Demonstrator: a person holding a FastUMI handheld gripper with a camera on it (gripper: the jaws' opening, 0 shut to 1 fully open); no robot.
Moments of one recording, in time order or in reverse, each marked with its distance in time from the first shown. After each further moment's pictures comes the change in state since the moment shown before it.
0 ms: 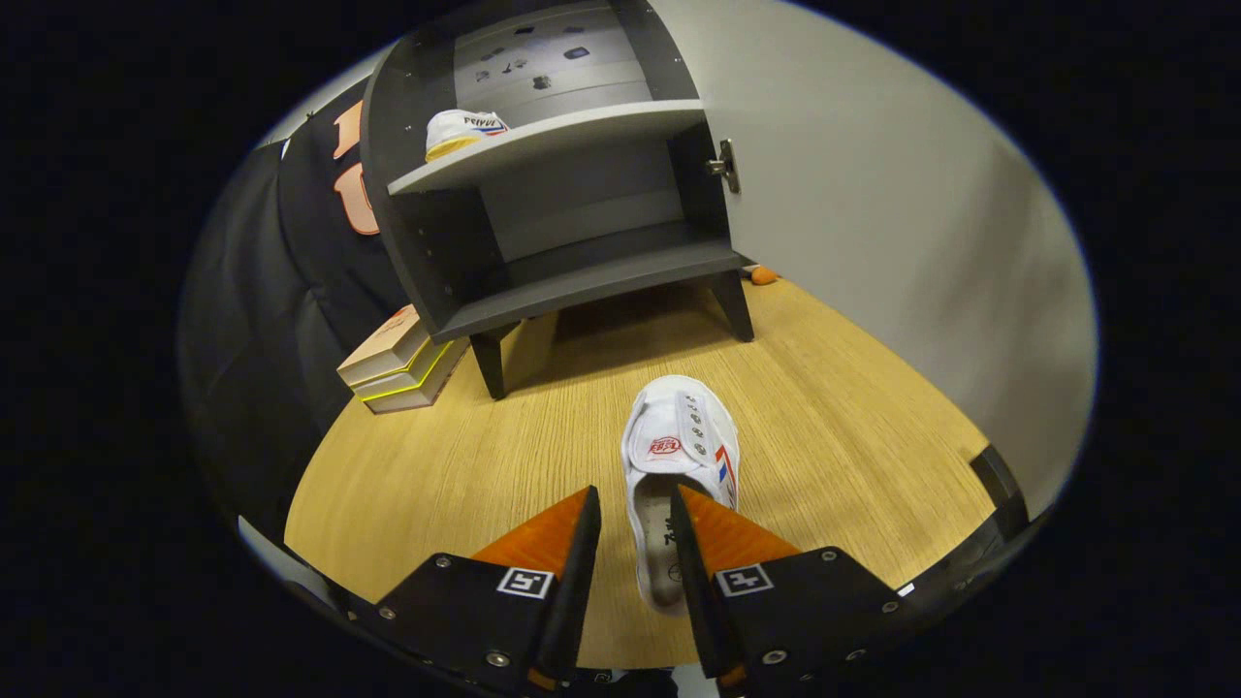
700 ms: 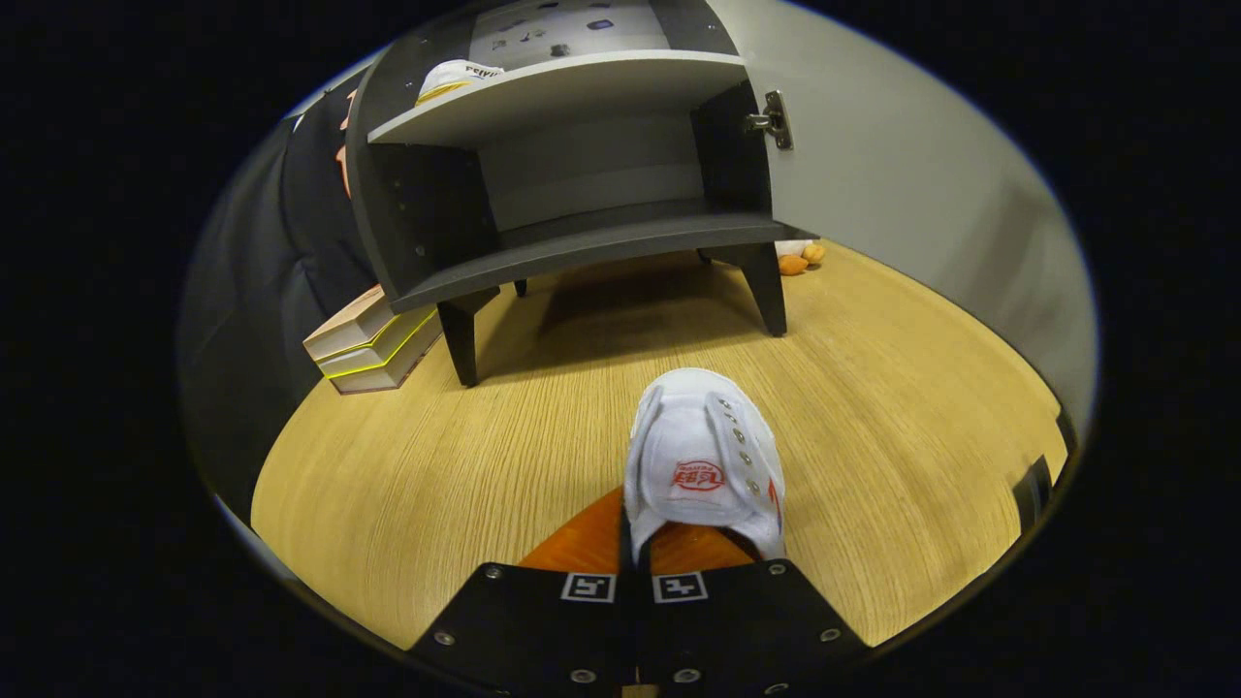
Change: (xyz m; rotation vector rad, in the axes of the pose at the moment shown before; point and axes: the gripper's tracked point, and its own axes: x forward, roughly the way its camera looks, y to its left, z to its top) arm 0.057 0.005 0.006 -0.071 -0.004 -0.026
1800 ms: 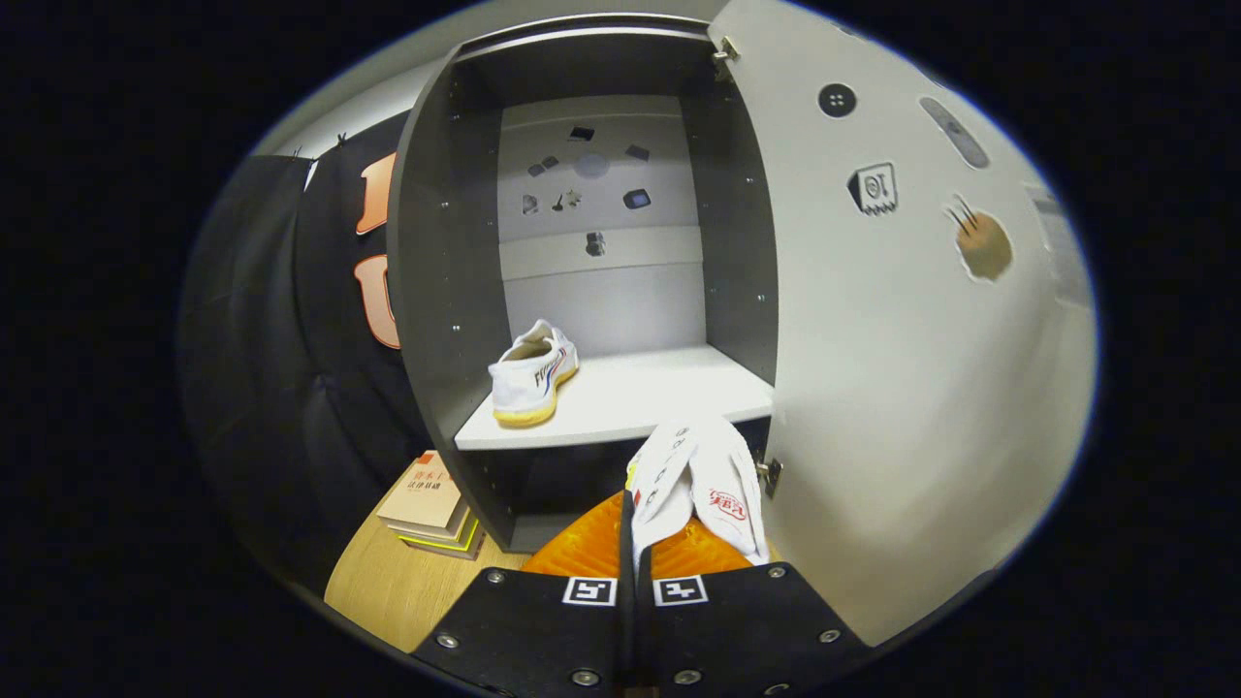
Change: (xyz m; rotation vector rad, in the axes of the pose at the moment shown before) arm -0.146 0.055 0.292 -0.049 -0.354 -0.050
